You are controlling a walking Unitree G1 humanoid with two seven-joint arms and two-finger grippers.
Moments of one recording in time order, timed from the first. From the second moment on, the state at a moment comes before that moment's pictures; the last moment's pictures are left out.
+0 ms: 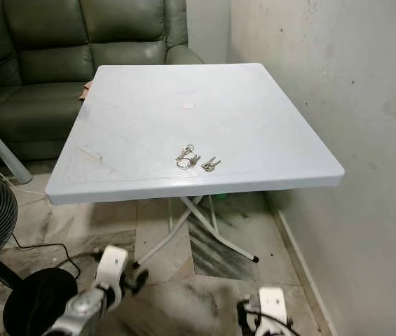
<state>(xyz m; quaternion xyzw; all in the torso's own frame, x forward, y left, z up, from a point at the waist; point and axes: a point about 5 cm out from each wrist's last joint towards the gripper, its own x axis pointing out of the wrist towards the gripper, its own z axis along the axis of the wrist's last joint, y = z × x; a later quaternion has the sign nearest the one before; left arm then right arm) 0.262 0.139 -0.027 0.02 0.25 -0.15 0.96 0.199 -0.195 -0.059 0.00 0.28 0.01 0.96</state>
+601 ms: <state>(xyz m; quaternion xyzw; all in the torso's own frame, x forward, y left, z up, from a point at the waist) 0.296 0.135 0.029 -0.05 0.07 -0.16 0.98 0.236 -0.200 0.018 0.01 0.01 0.00 1.00</state>
